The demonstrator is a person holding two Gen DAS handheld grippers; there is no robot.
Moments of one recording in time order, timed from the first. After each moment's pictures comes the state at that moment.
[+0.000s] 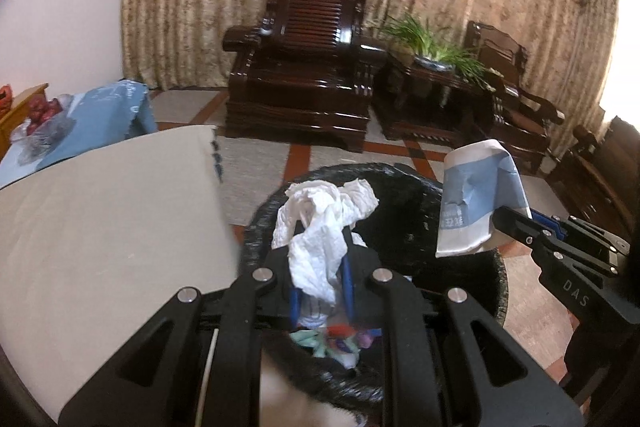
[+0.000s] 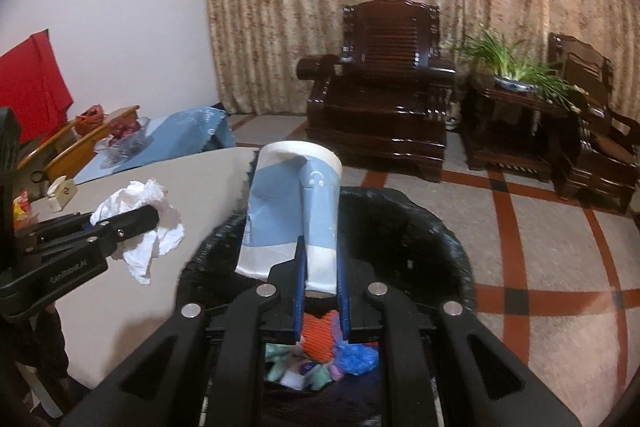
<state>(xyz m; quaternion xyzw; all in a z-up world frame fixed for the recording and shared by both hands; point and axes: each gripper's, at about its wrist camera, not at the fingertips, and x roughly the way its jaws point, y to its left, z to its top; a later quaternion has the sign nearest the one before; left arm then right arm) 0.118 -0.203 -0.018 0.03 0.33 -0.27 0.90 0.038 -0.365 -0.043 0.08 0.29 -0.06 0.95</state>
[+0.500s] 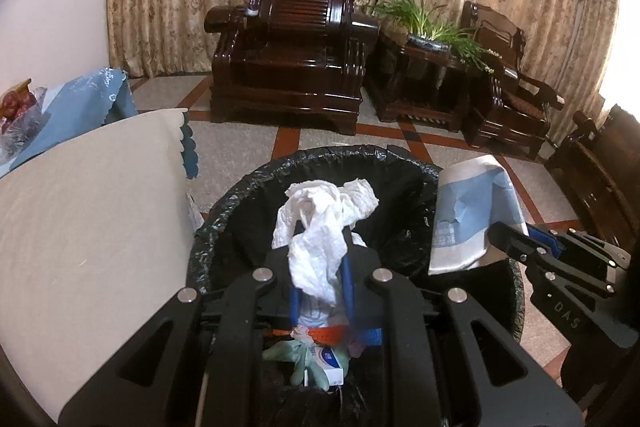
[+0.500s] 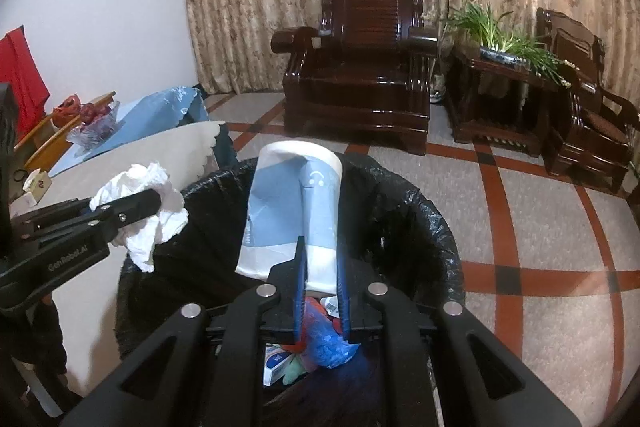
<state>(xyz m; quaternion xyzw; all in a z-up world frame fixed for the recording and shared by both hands) 0.154 -0.253 -0.061 0.04 0.36 -0.28 0.89 0.065 -0.398 -0.086 0.09 0.33 -0.08 0.94</state>
